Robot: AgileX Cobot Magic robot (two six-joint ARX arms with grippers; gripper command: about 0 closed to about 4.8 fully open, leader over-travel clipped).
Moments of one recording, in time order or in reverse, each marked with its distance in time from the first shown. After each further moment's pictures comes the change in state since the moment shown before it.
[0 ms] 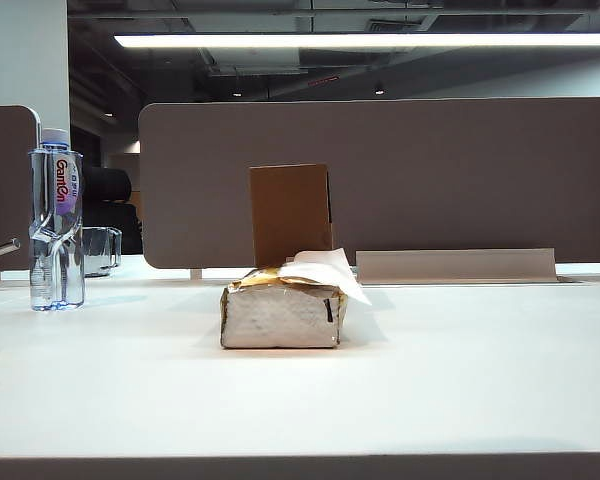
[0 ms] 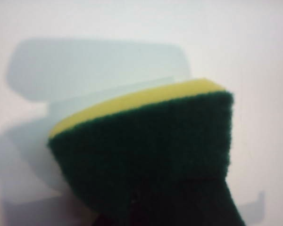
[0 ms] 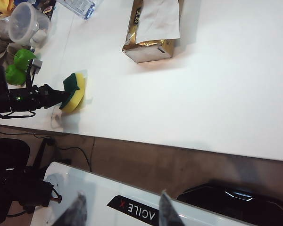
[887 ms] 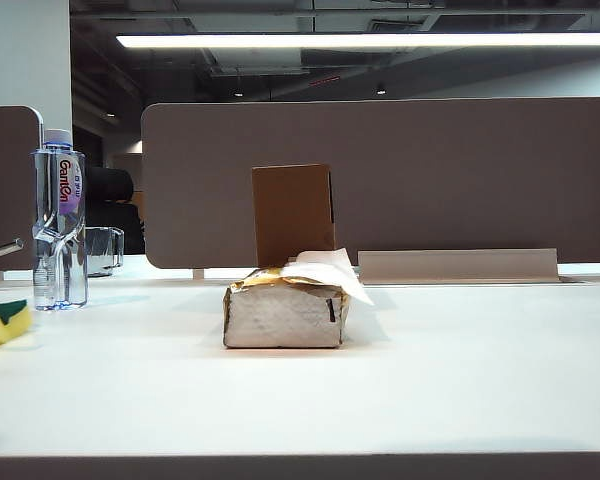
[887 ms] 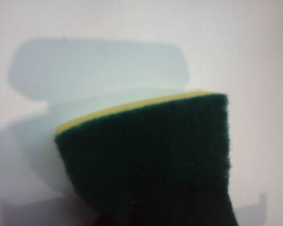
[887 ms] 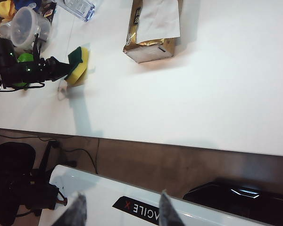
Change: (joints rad) left arm 0.001 0.371 0.341 0.097 0.014 0.004; right arm 0.000 0.000 0.000 0.002 0.000 0.039
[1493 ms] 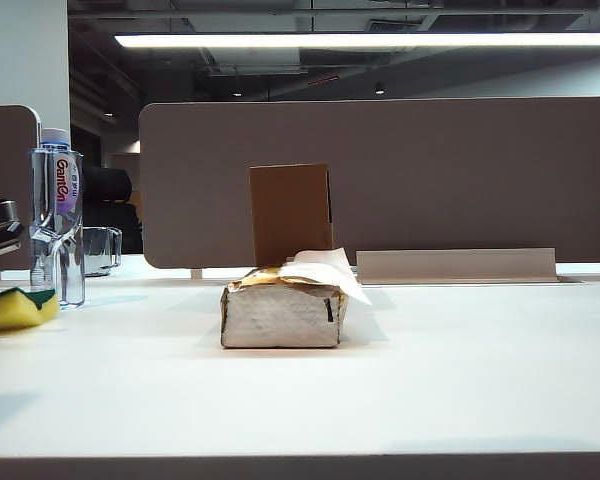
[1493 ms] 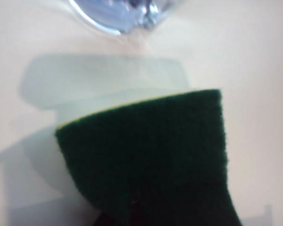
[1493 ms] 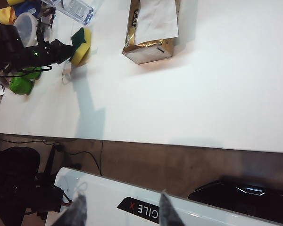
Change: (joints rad) left arm -0.006 0.195 0.233 0.064 -0.010 0.000; right arm 0.000 0.000 0.000 0.003 0.000 0.035
